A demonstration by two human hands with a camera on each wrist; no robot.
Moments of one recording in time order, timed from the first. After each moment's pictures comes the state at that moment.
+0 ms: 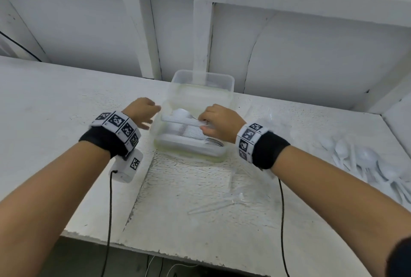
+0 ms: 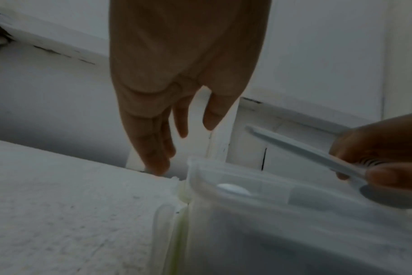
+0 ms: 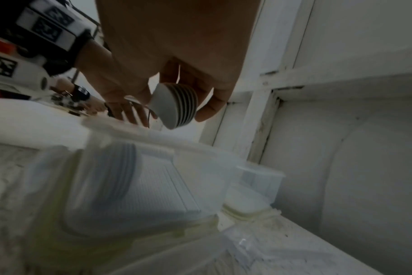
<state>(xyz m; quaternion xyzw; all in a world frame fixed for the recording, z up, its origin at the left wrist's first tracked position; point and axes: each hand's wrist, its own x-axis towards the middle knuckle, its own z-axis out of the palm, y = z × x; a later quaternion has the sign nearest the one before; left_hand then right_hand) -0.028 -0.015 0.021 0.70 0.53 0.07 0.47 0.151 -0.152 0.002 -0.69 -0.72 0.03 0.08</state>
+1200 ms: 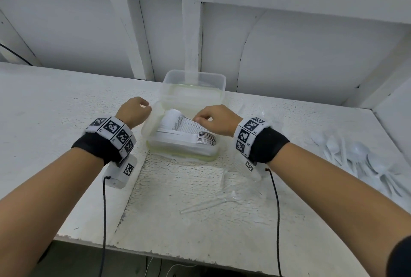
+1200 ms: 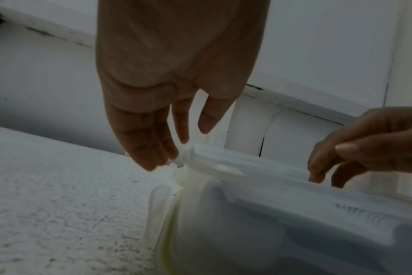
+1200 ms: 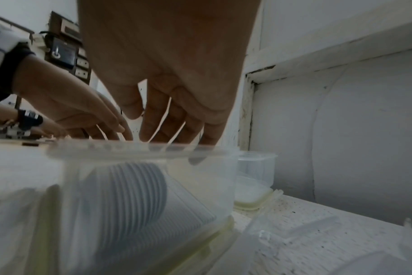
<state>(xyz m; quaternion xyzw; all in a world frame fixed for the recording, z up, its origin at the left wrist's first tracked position) -0.024 -0.024 0.018 0.75 0.55 0.11 0.34 0.158 -0.161 0.016 -0.71 -0.65 0.20 0.18</state>
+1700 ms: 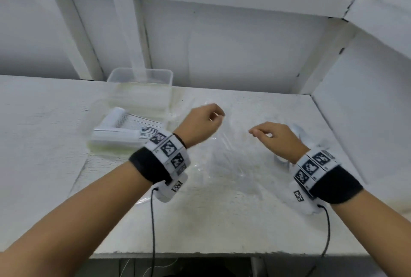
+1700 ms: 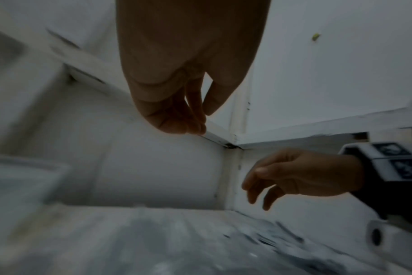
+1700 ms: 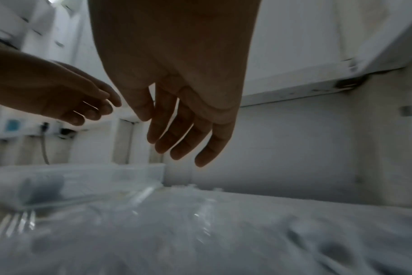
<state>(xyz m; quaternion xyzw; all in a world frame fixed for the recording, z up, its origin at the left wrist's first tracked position) 0.135 -0.229 0.038 0.89 0.22 0.15 0.38 0.284 -0.391 0.008 -0.84 -0.45 0.13 0.28</state>
